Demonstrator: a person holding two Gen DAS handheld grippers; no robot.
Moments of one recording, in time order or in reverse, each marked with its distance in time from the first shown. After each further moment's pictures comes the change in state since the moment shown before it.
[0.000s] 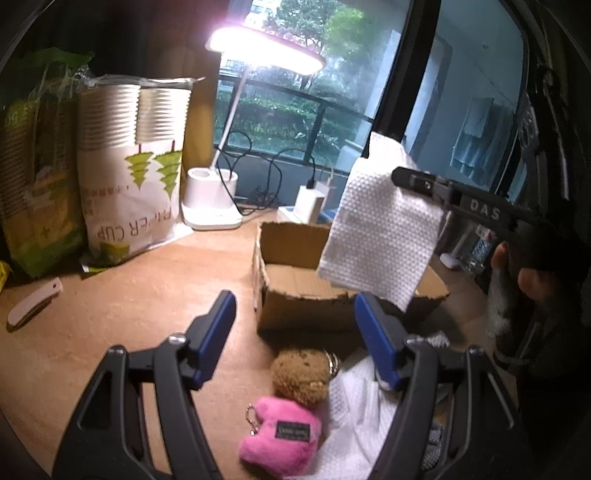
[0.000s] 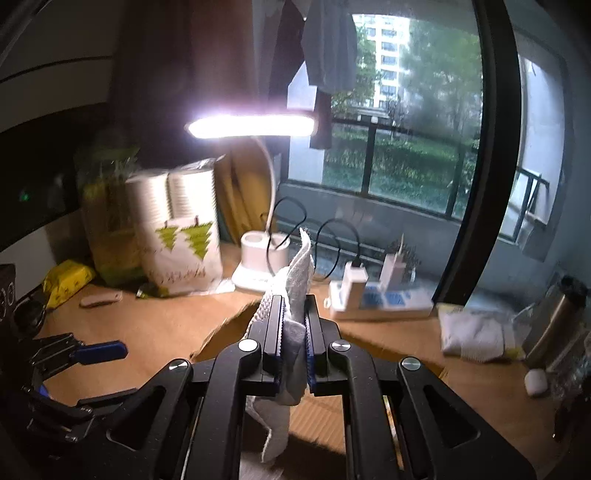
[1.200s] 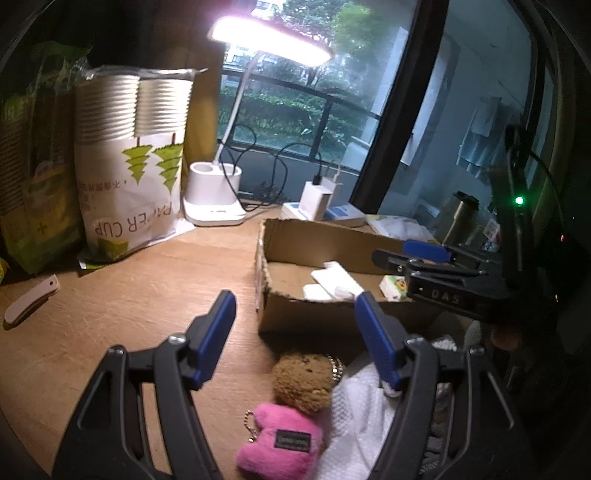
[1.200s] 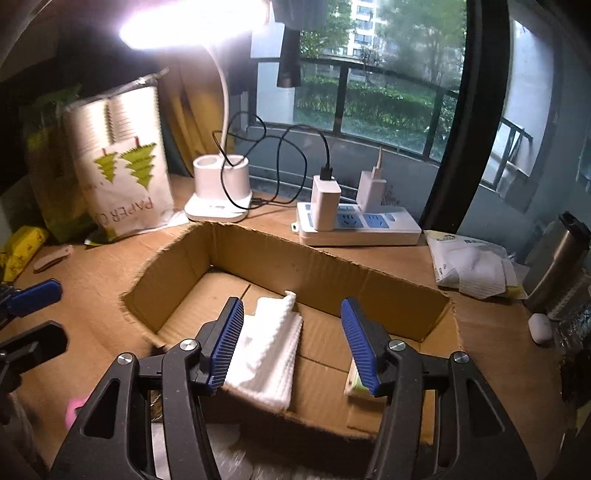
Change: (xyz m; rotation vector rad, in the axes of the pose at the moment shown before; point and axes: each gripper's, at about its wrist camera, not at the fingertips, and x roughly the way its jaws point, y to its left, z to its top) left arm 0.009 -0.005 -0.001 -0.011 0.017 0.022; right arm 0.038 -0.018 -0.056 0.063 0.231 -0.093
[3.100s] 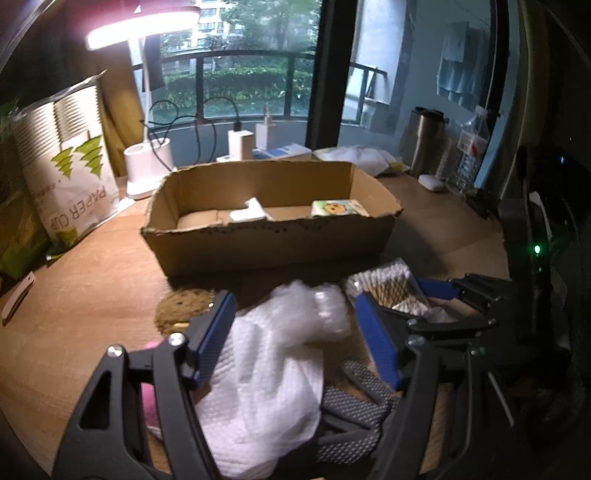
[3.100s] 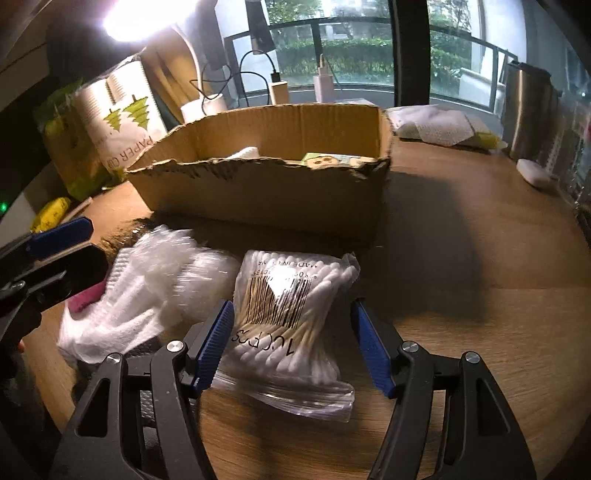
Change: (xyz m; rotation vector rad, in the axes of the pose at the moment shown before) left arm 0.020 -0.119 -0.051 0.214 0.169 0.044; right arm -0.041 -0.053 -0.136 0.185 0.147 0.093
